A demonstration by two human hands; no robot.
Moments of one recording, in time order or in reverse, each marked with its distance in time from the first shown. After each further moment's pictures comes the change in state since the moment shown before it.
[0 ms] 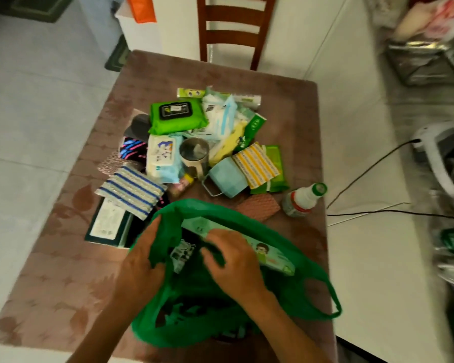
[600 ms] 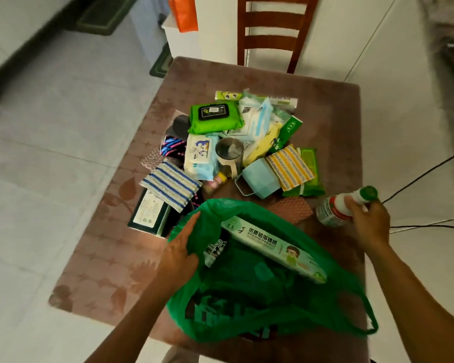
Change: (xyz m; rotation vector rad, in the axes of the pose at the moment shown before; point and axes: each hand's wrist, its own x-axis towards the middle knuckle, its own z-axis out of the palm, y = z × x) left_hand 0.002 -0.004 0.007 0.005 -0.122 -0.096; right_hand 0.069 0.149 -0.122 0.075 0.262 0.746
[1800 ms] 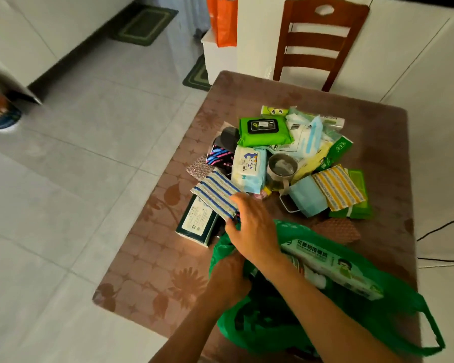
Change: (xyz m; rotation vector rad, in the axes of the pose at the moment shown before) left_hand -0.001 -0.020 -0.005 0.201 -0.103 0.070; right_hand -0.193 -0.146 0.218 -0.345 -0.333 -0.953
